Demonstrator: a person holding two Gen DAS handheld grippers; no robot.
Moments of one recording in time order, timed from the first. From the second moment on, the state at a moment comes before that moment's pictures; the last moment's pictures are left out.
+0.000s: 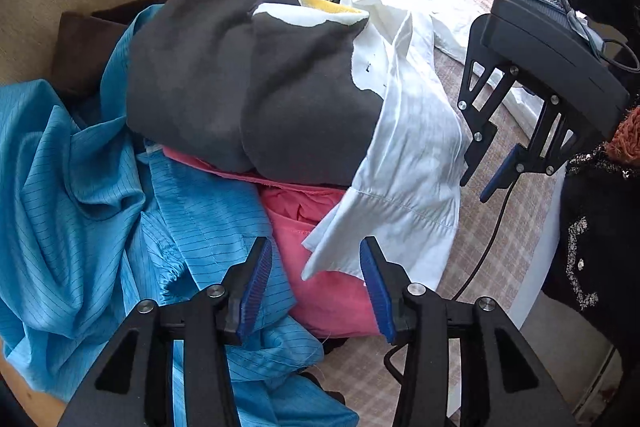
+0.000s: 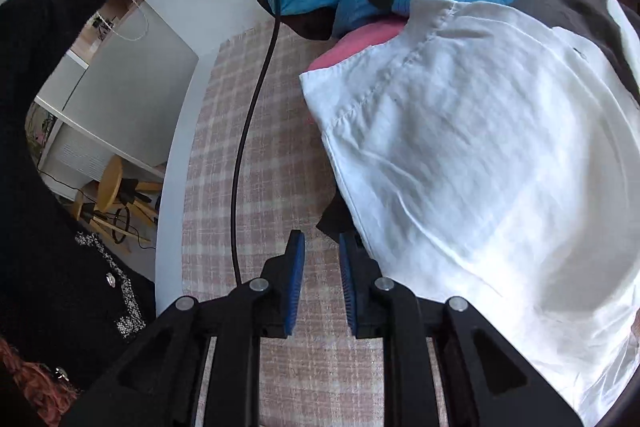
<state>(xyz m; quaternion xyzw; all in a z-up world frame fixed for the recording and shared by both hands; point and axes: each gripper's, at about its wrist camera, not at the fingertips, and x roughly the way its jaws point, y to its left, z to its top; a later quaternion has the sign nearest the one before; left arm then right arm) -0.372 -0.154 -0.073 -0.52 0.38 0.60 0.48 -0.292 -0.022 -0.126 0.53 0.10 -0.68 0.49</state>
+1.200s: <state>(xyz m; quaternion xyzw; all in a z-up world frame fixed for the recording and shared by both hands) -0.354 -0.140 -0.090 -0.58 0.25 0.62 0.47 -0.312 0.192 -0.118 0.54 -0.01 -0.81 0.24</state>
